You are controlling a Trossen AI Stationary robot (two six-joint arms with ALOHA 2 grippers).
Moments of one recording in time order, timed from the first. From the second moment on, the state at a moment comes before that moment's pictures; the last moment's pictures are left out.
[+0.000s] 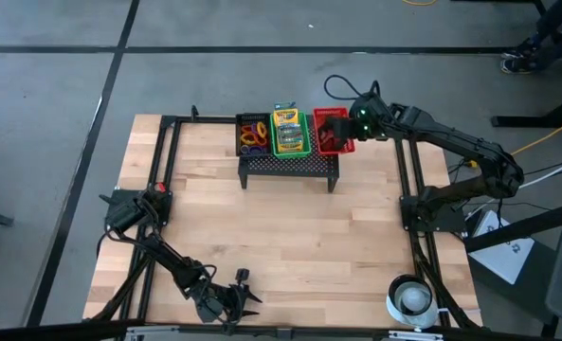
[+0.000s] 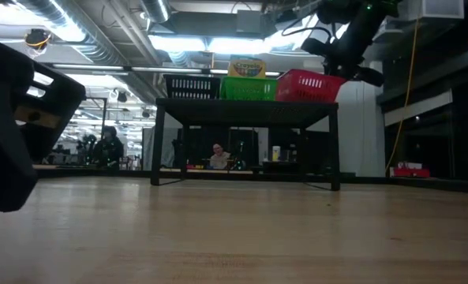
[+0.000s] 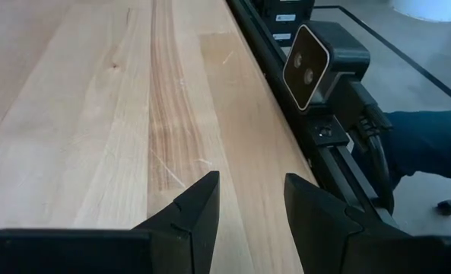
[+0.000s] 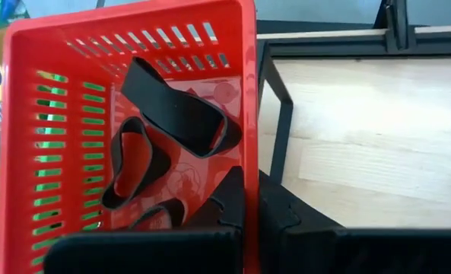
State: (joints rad) left arm -0.82 2.00 0.90 0.63 -0.52 -0.39; right arm -0.54 1.30 1.17 -0.80 0.15 0.88
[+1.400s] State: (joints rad) left arm -0.82 2.00 0.90 0.63 -0.52 -0.40; right arm -0.49 1.36 1.22 -0.74 0.15 0.90
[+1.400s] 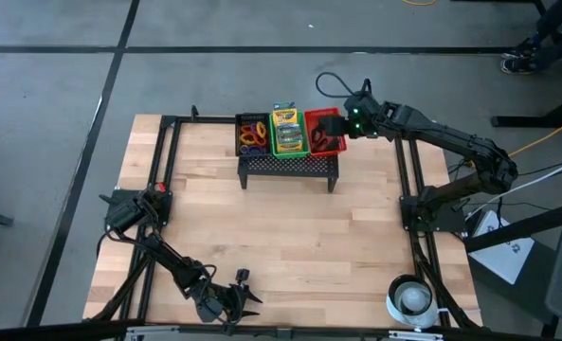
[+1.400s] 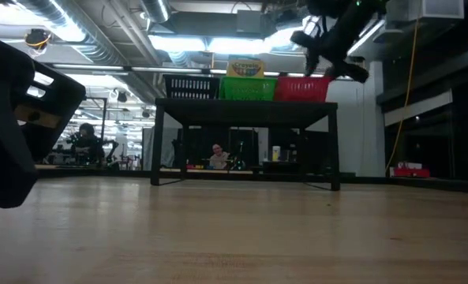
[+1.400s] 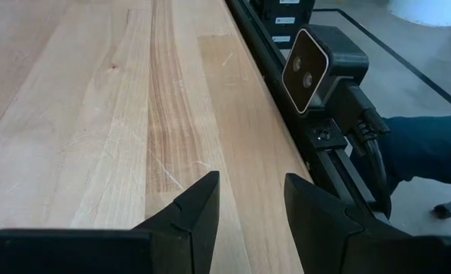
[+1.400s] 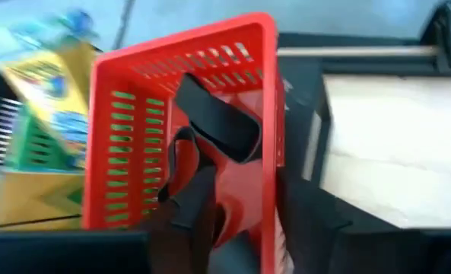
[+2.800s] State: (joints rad) left arm -0.82 2.00 0.90 0.63 -0.52 -0.43; right arm -0.42 1.37 1.23 -0.79 0.23 0.95
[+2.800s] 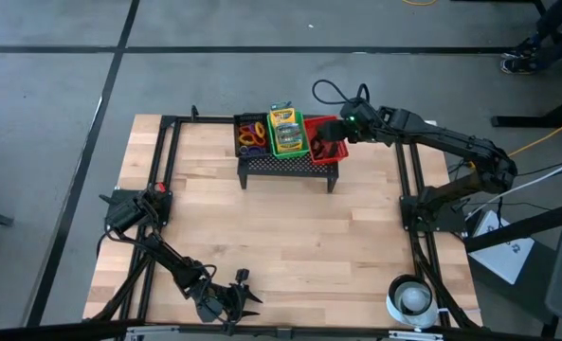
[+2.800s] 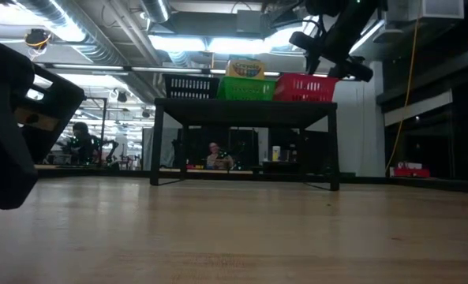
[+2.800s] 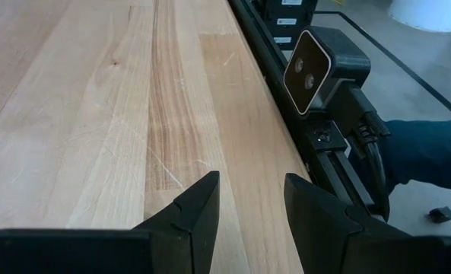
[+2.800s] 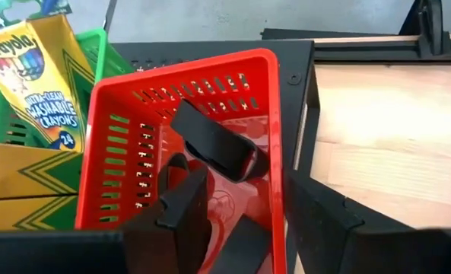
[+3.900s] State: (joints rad) left arm -0.82 2.00 0.90 0.63 -0.52 -0.43; right arm -0.44 1.37 1.23 -0.87 0.25 0.91
